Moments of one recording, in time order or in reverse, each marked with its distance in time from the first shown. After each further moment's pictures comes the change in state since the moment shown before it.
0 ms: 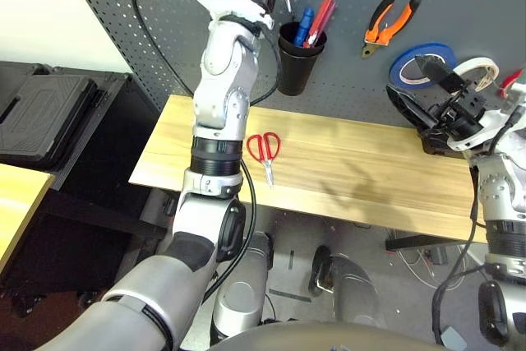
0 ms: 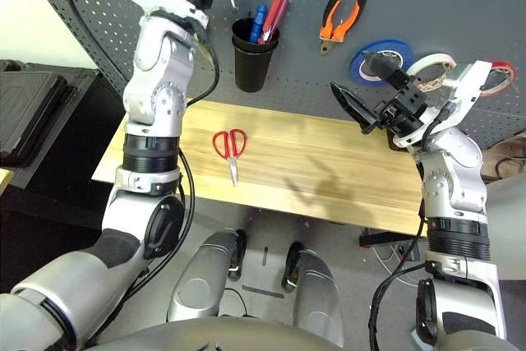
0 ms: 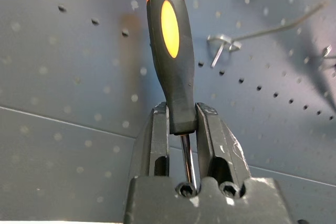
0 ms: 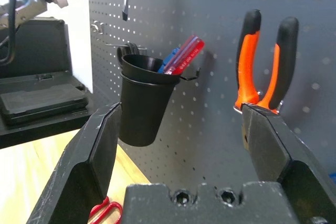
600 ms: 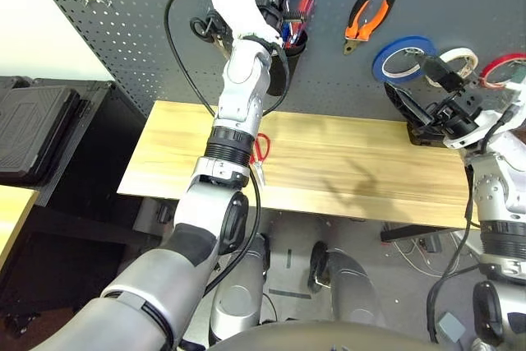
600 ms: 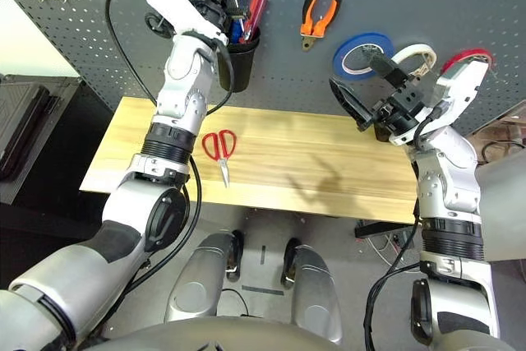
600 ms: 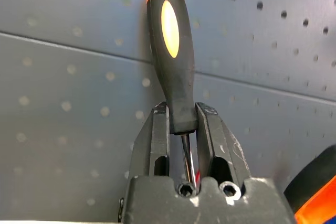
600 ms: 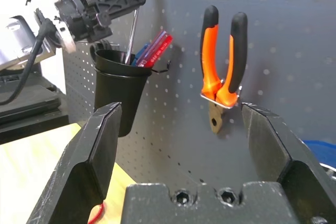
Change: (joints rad) left arm -0.016 0.009 -0.026 0.335 0.128 -0.227 -0.013; right arm 0.009 0.013 0.001 -0.024 -0.019 -0.009 -0.057
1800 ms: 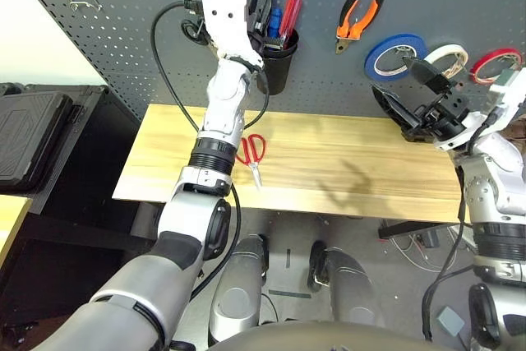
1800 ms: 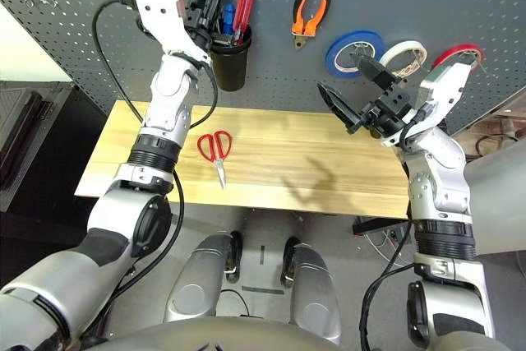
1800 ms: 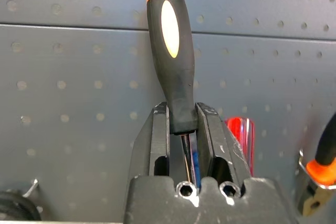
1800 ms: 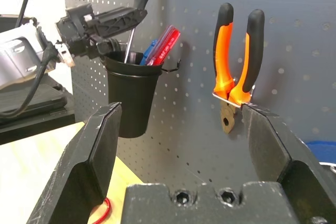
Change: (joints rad) left arm 0.125 0.097 -0.053 -0.073 0.097 -0.040 -0.020; right arm 0.000 0.025 0.046 -0.019 -0.016 0.000 -0.008
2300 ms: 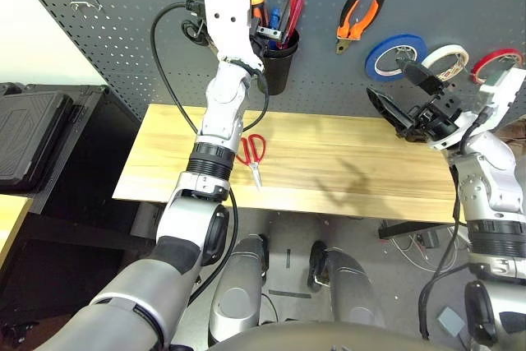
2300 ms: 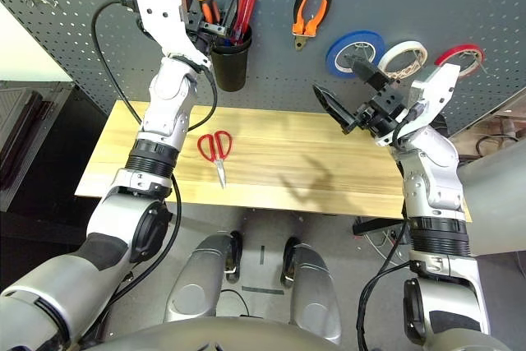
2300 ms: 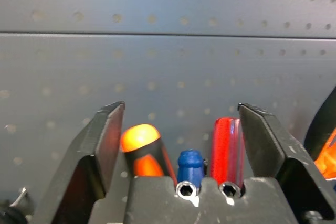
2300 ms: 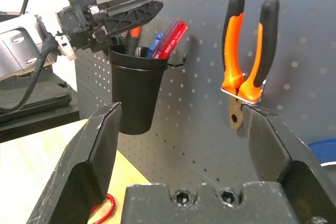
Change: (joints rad) left arm 0.005 0.002 -0.010 -0.054 -0.003 0.050 -0.028; right arm -0.016 0.015 0.028 0.038 -0.017 -0.024 0.009
